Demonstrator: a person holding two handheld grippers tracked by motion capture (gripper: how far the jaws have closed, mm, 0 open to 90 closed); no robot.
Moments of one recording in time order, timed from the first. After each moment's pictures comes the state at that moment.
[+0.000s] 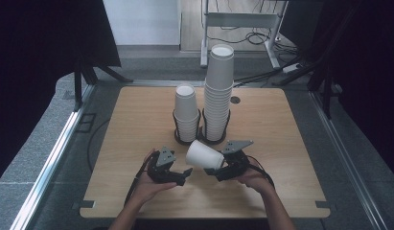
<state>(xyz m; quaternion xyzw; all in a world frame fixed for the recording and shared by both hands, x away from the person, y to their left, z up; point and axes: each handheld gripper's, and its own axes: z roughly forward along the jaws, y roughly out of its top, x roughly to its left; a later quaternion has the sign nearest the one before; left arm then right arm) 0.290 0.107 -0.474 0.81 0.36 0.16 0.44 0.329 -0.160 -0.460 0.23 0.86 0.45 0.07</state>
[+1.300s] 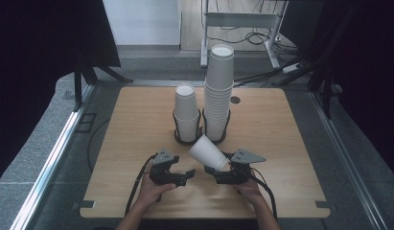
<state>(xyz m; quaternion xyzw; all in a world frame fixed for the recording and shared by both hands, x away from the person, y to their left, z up) 0.290 0.107 -0.488 0.77 0.39 0.07 0.50 0.309 -0.171 -0.490 0.28 0.75 0.59 0.12</state>
